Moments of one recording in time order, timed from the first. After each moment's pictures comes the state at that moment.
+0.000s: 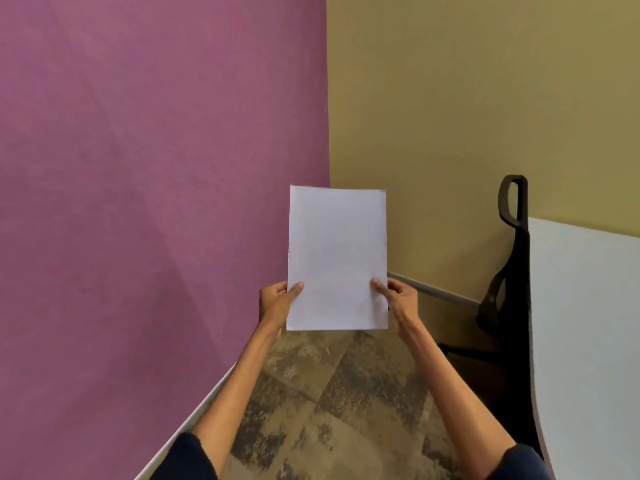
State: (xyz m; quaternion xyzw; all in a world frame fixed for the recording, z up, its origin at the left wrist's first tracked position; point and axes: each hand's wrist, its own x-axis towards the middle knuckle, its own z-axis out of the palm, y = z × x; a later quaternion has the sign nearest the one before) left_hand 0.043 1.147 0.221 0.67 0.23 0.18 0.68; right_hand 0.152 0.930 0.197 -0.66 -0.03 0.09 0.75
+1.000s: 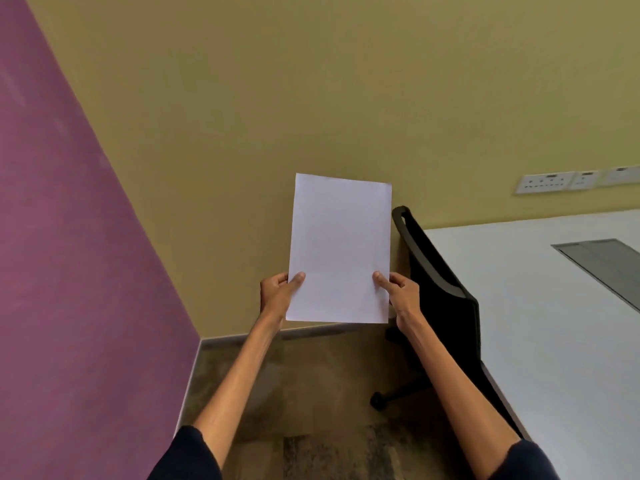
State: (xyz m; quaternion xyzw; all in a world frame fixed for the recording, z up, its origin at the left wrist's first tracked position) left_hand 0.647 1.098 0.241 0.68 0.02 -0.04 0.73; right_hand 0.604 0.864 0.211 -0.65 0.19 -0.17 0.71
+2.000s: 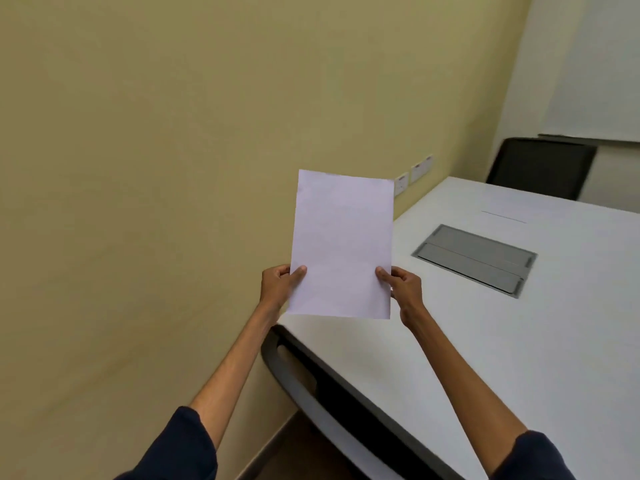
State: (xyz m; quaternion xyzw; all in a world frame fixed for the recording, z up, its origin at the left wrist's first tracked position) left_hand 1.015 0.641 0.263 0.68 -0.28 -0.27 0.62; right_hand 0.809 0.492 0.228 -0.52 0.38 -0.41 0.64
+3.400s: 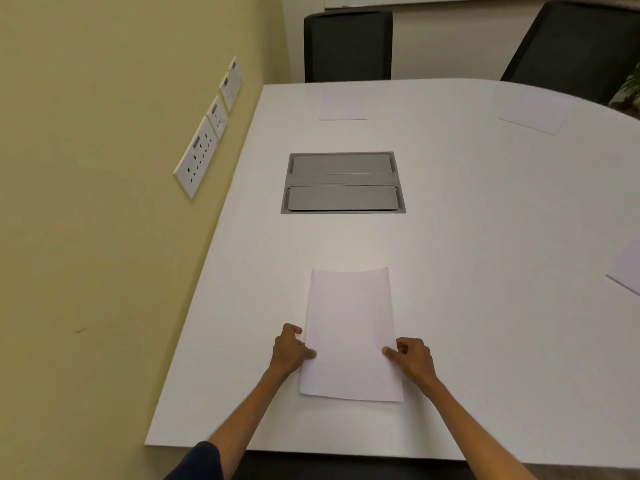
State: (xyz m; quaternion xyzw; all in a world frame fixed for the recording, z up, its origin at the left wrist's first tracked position) left_hand 0.982 0.383 -0.001 0.73 -0.46 -0.50 0.12; right_hand 0.714 0.430 -0.036 -0.44 0.77 -0.21 0.42
